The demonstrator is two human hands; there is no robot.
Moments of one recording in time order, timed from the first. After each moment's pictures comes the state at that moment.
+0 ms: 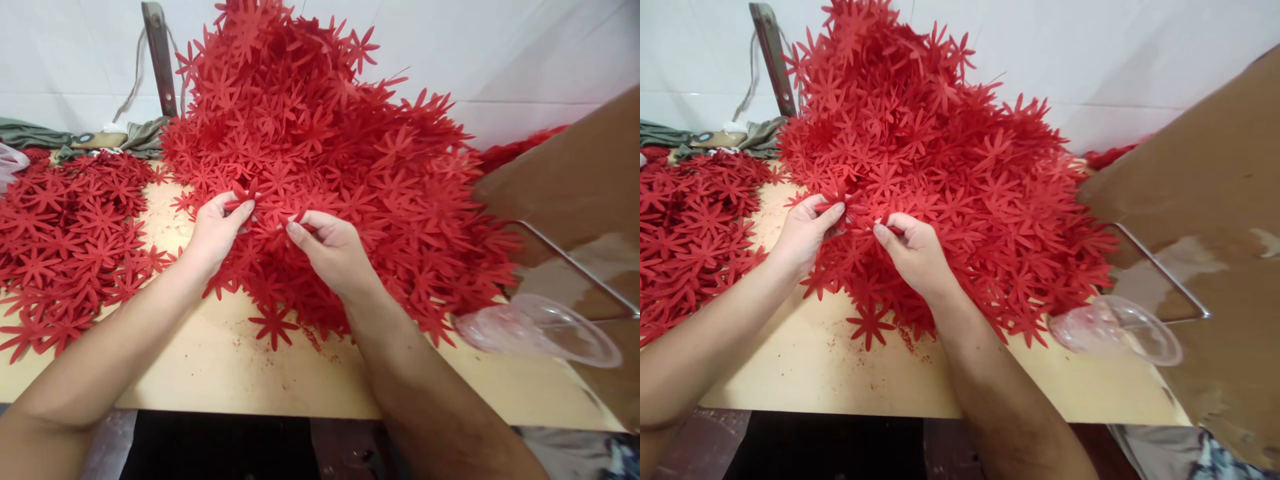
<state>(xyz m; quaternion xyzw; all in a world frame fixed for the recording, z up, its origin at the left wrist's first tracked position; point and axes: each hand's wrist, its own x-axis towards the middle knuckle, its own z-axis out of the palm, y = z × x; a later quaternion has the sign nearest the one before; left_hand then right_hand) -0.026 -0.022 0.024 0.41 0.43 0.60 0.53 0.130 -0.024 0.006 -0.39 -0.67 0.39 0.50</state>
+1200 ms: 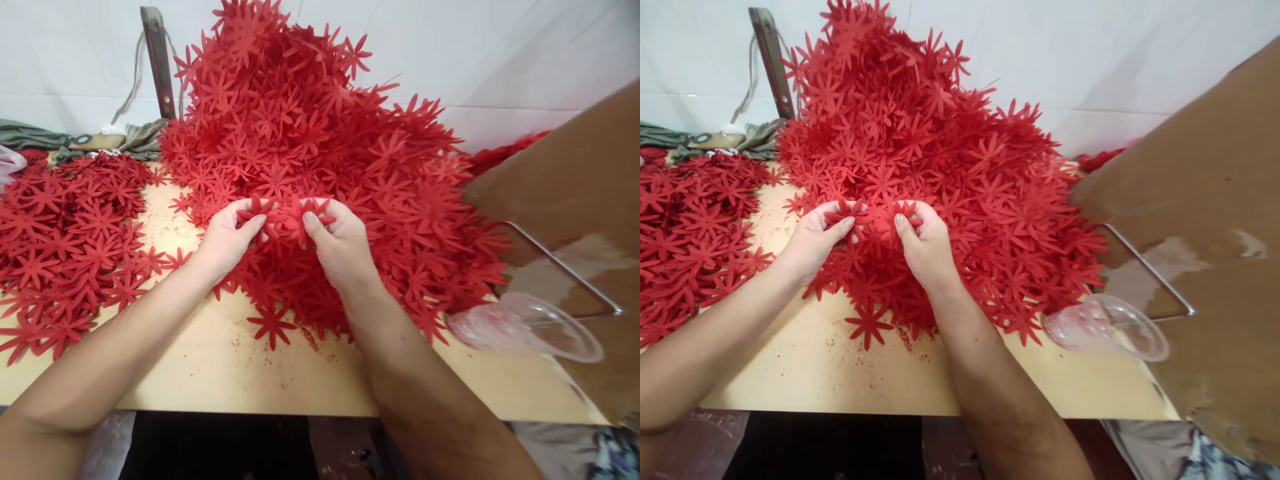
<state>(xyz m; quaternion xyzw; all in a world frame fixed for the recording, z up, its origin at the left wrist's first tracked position) -0.015 -0.034 0.033 0.45 0.42 0.55 0.57 0.135 -0.013 -0.001 -0.43 -0.57 0.37 0.60</state>
